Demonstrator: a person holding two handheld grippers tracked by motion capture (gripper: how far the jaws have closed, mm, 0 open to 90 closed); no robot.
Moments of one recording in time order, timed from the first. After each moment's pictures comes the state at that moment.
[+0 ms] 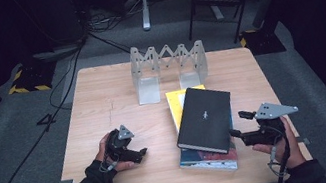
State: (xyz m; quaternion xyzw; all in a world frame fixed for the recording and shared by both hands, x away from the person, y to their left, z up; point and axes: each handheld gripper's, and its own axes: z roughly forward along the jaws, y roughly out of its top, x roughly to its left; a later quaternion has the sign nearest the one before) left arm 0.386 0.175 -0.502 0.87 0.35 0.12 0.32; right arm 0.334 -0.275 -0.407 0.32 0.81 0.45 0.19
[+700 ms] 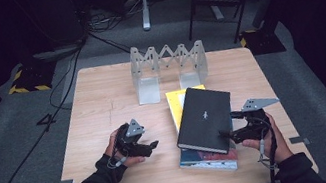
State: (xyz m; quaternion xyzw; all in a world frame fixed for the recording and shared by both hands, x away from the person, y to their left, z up) left arm 0.386 0.139 -0.474 0.87 0.28 0.13 0.39; right arm 0.366 -0.257 -0.423 0.36 0.82 0.44 0.10
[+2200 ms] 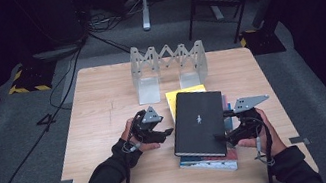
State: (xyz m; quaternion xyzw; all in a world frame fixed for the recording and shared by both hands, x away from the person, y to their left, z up) left arm 0.415 0.095 -0.464 0.88 0.23 0.10 0.41; right arm 0.377 -0.242 -0.423 0.28 0.85 0.44 0.08
